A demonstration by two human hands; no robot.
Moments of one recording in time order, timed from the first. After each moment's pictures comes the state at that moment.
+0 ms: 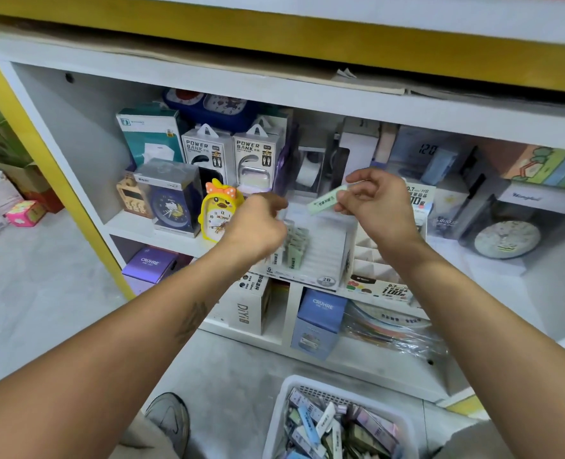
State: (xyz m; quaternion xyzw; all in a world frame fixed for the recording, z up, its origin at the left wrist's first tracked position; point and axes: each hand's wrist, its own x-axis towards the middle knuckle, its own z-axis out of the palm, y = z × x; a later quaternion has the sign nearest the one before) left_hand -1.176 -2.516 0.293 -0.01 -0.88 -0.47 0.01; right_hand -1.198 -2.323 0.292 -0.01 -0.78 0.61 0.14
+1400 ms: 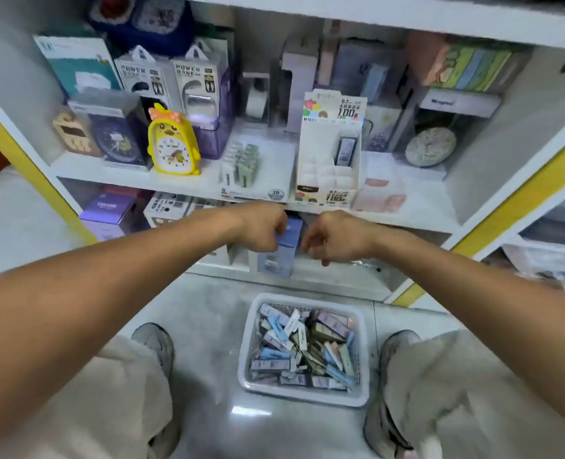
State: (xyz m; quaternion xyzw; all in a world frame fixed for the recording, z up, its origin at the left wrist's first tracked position) left_hand -1.098 -2.466 0.251 -0.31 -0.93 -0.04 -0.20; right_hand -1.061 -2.284 0.243 0.13 -0.96 0.13 -0.22
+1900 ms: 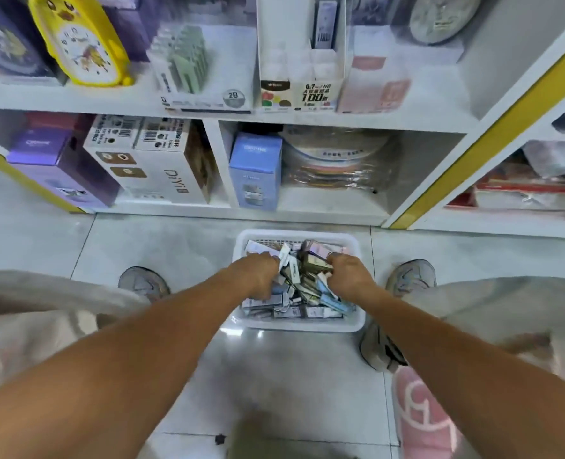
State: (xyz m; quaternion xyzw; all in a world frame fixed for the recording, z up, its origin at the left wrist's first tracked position) left_hand -1.012 -2.434 0.029 -0.31 -0.88 0.02 -0.37; right_hand -0.953 -2.238 -0.005 -0.15 -0.93 0.19 -0.28
